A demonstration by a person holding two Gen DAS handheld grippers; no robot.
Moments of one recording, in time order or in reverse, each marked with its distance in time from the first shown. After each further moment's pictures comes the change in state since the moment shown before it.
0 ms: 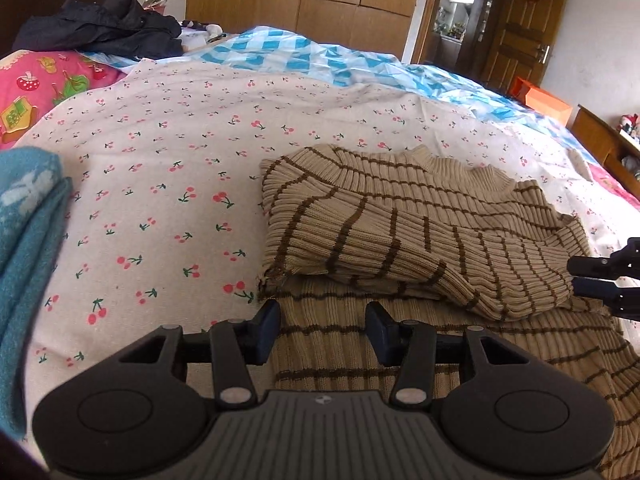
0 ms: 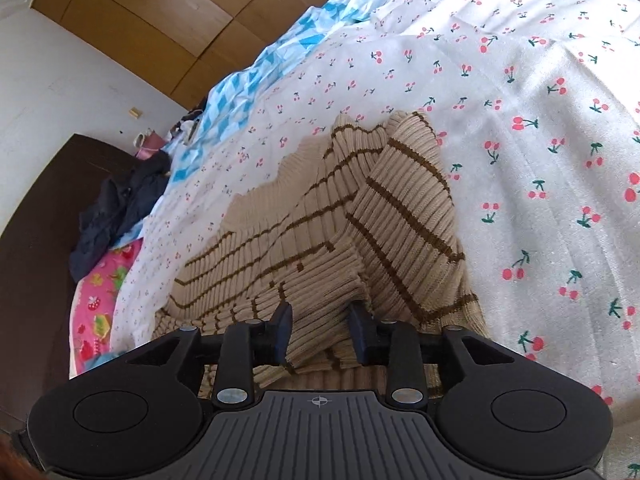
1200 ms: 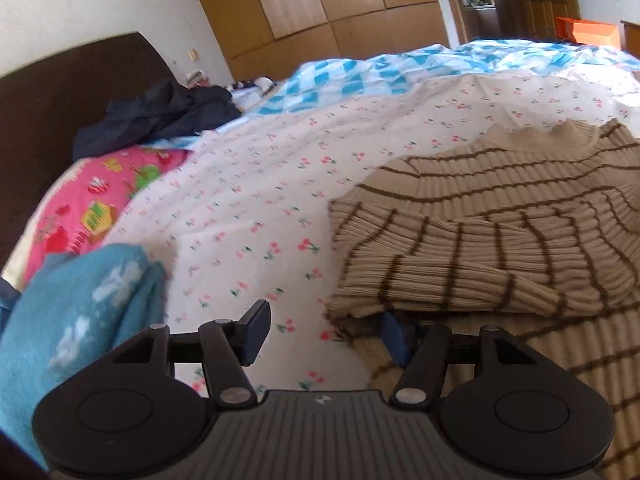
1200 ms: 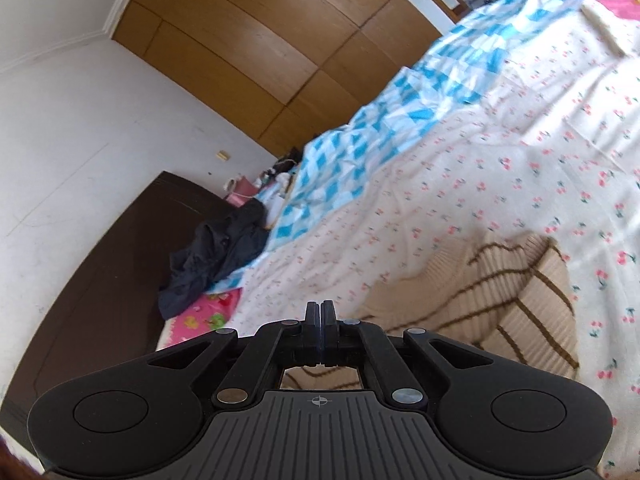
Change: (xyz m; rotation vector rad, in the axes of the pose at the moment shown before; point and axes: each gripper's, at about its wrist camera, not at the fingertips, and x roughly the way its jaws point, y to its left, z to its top) left arm 0.018 -0.024 0.004 0.273 -0.071 0.383; right arm -0.042 0.053 0.038 -0.044 -0.117 0.164
